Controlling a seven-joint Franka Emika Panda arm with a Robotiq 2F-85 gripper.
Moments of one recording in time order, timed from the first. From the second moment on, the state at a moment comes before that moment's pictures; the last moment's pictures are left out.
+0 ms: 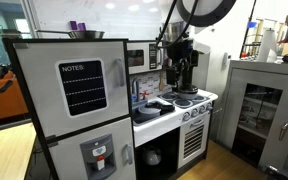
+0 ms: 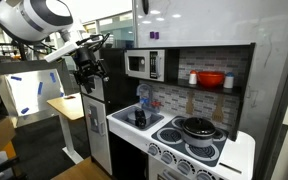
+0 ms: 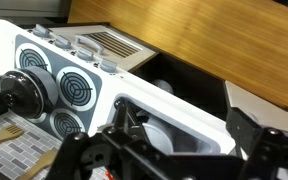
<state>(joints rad) -0.02 -0.20 0.09 -2.54 -0.46 2.44 0.01</state>
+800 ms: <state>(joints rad) -0.02 -0.20 0.09 -2.54 -0.46 2.44 0.00</state>
